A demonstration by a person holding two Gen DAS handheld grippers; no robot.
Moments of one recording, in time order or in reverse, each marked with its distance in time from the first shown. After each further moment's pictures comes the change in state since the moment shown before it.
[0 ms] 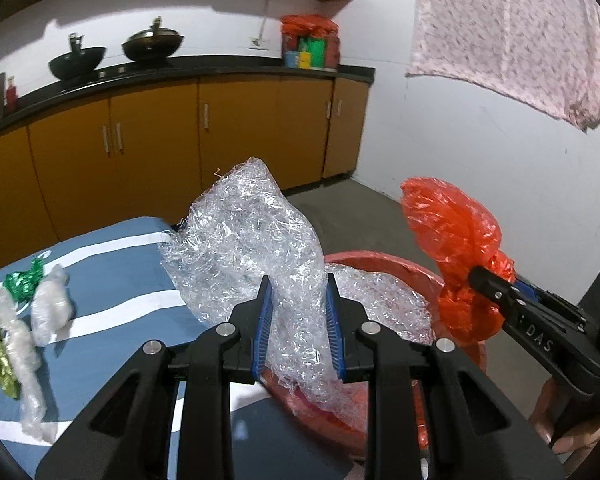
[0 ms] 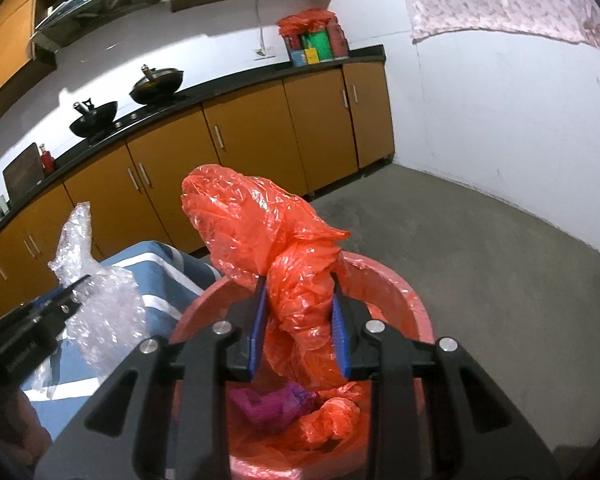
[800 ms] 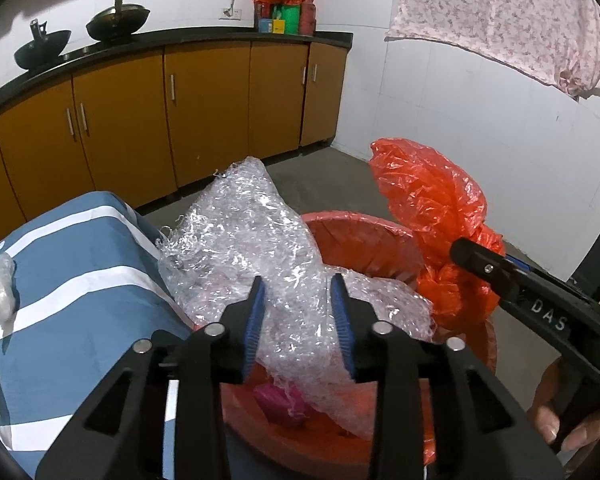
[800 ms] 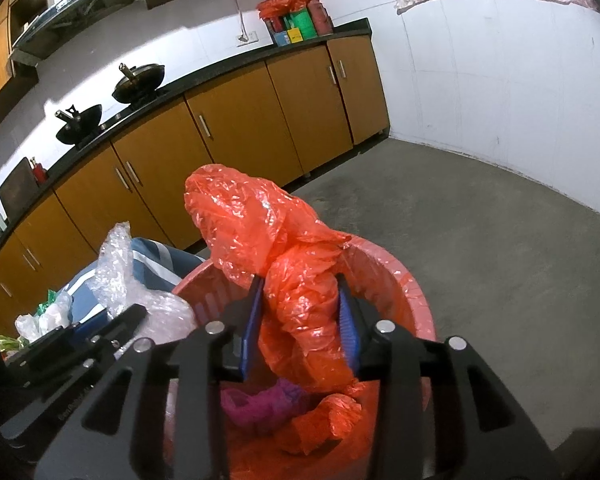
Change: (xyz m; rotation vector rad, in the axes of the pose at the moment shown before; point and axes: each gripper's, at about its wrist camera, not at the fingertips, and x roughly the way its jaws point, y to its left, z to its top) left arm 0.047 -0.019 -0.017 0.041 0.102 -0.058; right arm 0.037 -0.028 -0.010 0.086 0.056 0.031
